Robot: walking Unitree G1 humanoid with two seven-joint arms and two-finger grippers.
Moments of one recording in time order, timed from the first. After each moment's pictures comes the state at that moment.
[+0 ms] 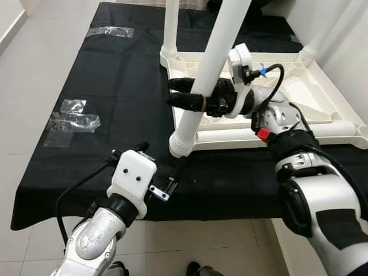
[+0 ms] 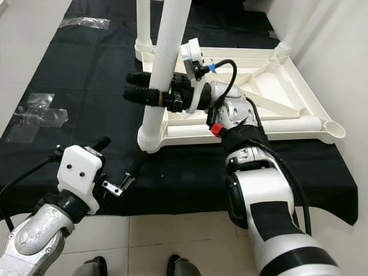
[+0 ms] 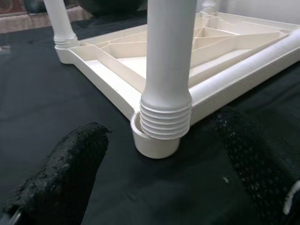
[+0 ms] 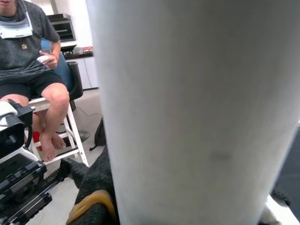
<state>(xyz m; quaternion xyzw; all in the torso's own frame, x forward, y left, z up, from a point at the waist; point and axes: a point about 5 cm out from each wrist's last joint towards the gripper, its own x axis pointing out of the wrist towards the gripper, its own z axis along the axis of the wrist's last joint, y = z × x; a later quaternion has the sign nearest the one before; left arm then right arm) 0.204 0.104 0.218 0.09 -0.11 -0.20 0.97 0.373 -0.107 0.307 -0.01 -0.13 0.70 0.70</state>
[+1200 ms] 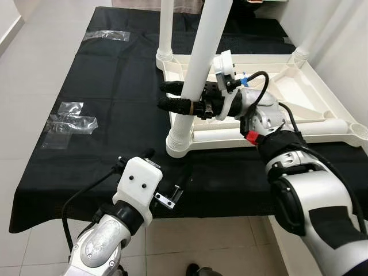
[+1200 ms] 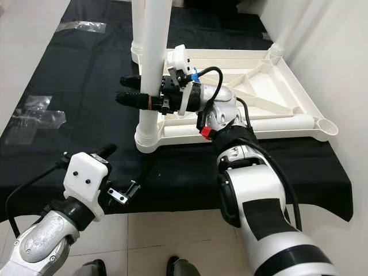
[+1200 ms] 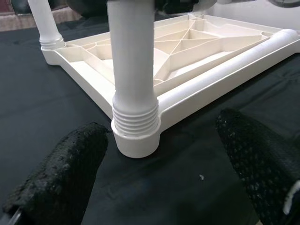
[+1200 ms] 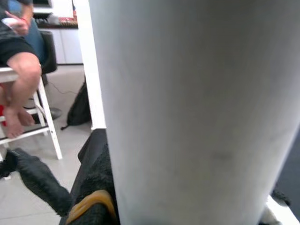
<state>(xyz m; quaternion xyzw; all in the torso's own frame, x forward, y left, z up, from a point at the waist) 0.200 0.098 0.215 0.08 -0.11 -0.21 0.97 0.379 -0.078 0.295 -0.08 -0.13 0.67 0.73</state>
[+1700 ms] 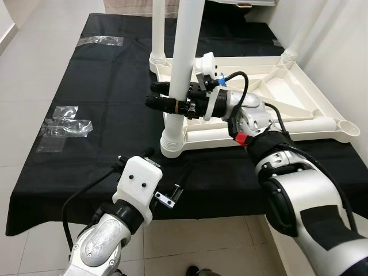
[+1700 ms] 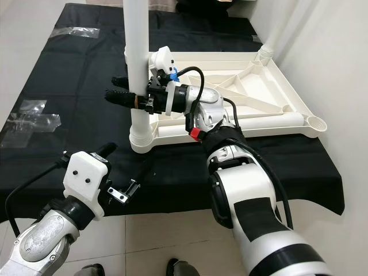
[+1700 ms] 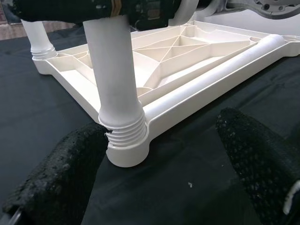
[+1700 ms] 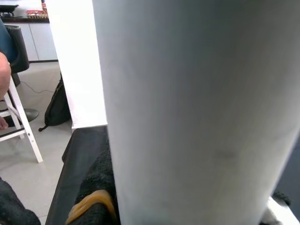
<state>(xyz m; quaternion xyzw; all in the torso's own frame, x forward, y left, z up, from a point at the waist) 0.201 0.097 0.216 0.08 -0.11 -0.21 0.97 0.384 -0.062 0.292 -0.08 -0.12 0.63 0.76</state>
